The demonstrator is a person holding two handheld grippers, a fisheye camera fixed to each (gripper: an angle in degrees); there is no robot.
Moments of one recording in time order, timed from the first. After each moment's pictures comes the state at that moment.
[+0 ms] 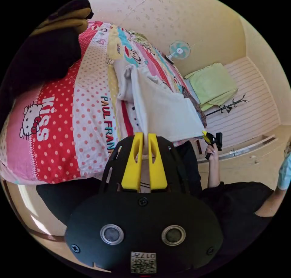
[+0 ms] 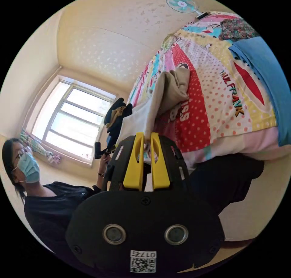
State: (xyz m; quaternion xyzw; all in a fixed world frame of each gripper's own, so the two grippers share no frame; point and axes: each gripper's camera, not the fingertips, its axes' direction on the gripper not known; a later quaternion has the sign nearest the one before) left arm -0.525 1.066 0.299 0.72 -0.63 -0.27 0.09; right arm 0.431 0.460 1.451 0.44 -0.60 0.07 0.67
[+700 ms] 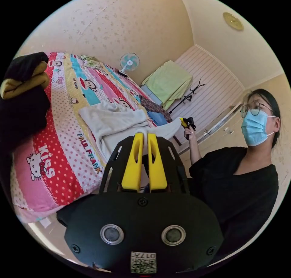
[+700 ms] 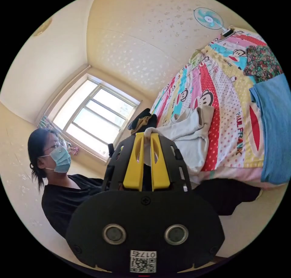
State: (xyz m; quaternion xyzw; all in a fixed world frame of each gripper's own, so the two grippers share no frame) left arm -0.449 1.026 0.363 0.65 -0.73 -0.17 0.14; right arm 0.490 0.506 1.406 0.50 -0.60 0.00 0.62
